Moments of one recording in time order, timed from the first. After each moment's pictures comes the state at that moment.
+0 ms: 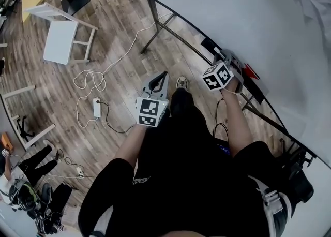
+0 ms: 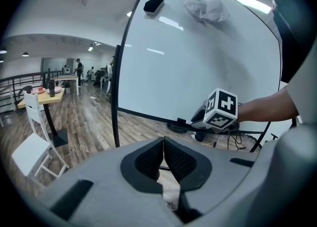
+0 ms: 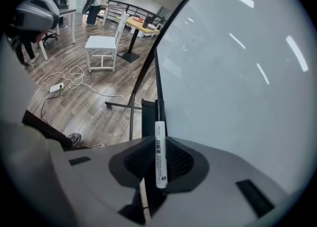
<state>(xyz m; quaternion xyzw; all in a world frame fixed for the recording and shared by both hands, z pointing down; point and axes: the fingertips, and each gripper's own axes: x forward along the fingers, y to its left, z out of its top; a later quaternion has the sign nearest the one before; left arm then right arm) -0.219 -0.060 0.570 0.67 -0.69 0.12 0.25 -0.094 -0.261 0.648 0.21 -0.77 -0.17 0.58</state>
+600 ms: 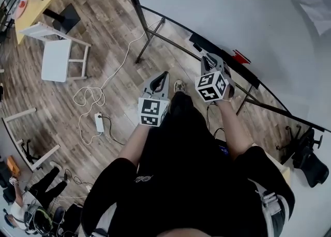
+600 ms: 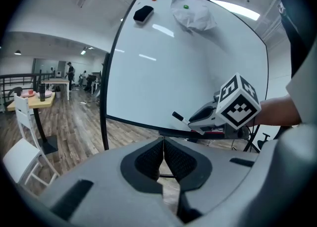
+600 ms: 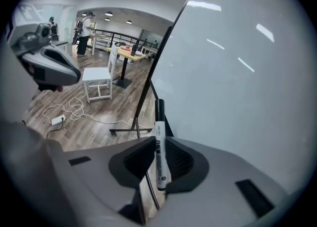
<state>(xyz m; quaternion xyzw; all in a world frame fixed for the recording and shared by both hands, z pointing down) -0.189 -0.051 0.544 0.71 -0.66 0.10 0.22 -0.092 -0.184 0.571 0.25 -0.84 -0.11 0.47</state>
